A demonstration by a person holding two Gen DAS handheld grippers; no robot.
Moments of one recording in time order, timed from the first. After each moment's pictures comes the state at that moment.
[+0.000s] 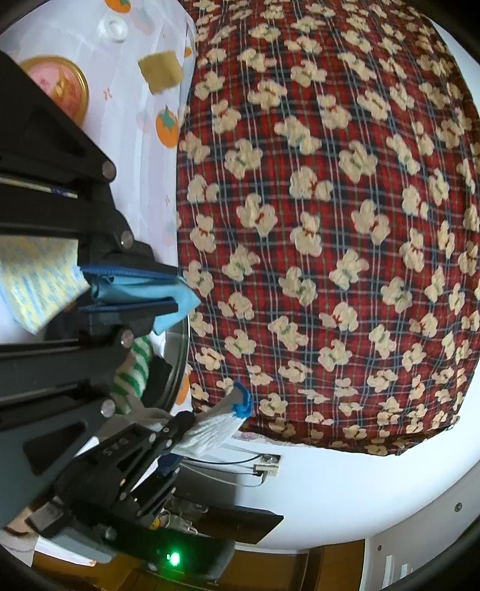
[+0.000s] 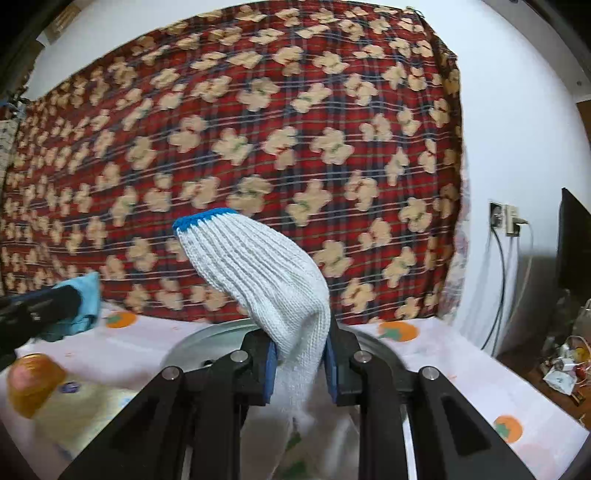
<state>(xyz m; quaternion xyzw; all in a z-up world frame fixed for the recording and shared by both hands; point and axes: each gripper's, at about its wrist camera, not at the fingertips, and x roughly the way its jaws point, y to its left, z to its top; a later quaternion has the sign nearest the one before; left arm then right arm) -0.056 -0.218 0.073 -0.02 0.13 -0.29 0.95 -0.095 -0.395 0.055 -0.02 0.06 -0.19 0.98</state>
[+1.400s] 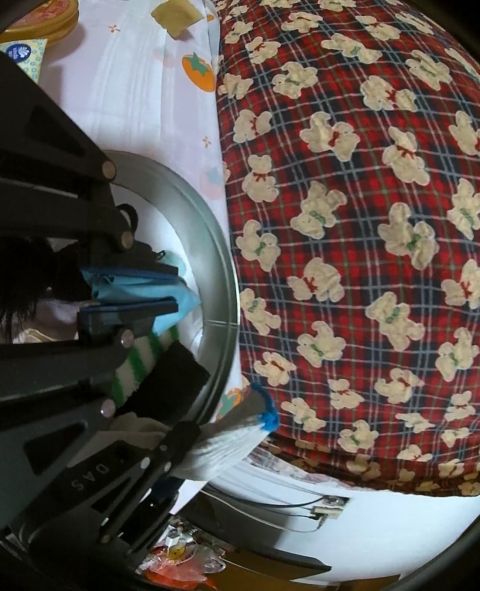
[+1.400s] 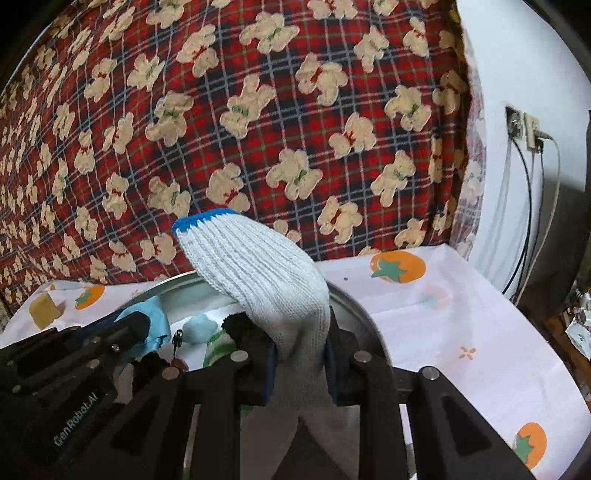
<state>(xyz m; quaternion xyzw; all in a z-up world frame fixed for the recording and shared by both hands) 0.036 -0.364 0.037 0.03 0.28 -0.24 0.93 -0.023 -0.500 0.031 0.07 0.22 -0.16 0.96</state>
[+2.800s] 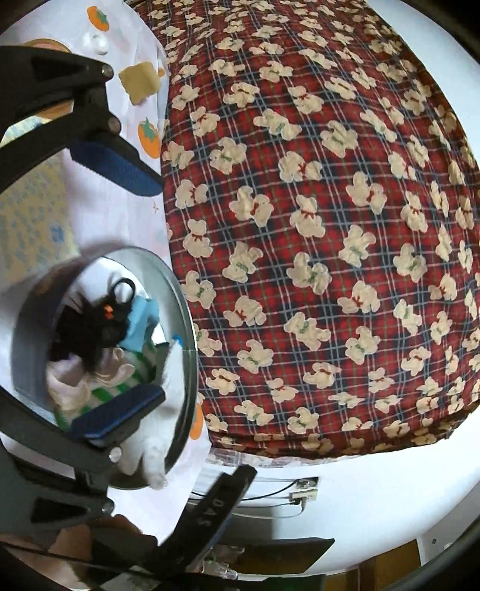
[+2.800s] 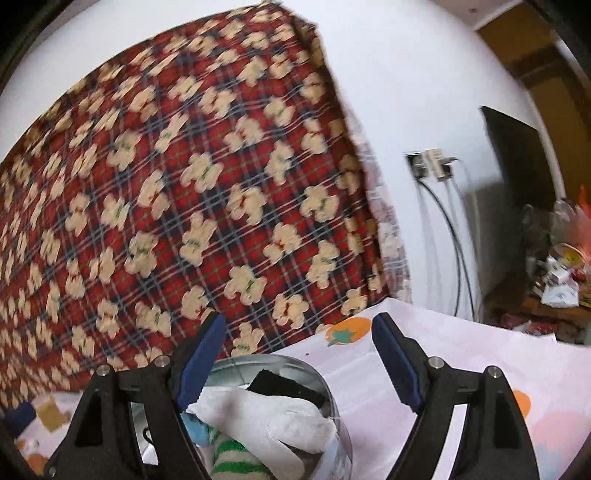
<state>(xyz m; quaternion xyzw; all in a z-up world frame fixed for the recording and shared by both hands) -0.058 -0.287 0.043 0.06 0.09 -0.21 0.97 -0.114 -0.492 0.049 0.15 -0.01 -0.27 0.95</state>
